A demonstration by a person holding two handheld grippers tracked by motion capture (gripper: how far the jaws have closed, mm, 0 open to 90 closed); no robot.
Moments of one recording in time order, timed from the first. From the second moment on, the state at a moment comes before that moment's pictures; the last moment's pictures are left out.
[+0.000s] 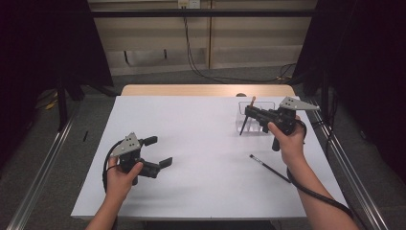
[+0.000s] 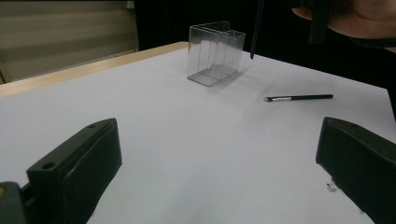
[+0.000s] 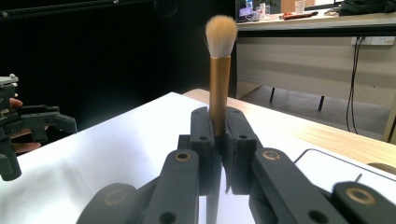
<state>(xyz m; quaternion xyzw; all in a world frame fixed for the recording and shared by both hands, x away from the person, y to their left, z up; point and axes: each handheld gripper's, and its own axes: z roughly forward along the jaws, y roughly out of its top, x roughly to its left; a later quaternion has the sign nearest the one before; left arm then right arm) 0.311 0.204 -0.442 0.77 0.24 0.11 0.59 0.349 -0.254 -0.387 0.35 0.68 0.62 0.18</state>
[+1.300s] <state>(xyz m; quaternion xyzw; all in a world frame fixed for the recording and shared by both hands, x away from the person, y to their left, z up) 0.299 0.239 -0.447 0.77 0.25 0.13 0.57 0.374 -0.279 -0.379 0.37 0.68 0.60 0.22</state>
